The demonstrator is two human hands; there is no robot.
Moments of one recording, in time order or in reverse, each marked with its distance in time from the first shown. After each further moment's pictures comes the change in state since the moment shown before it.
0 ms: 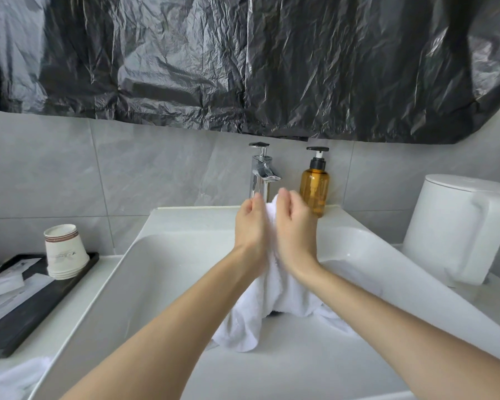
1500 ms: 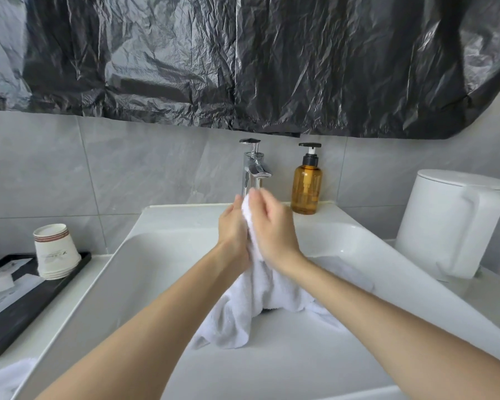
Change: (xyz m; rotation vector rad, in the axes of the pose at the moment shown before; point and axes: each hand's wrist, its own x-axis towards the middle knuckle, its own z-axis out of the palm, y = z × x) left_hand 0.000 0.001 -0.007 -0.121 0.011 -0.111; right_hand -0.004 -0.002 0.002 0.124 -0.171 -0.075
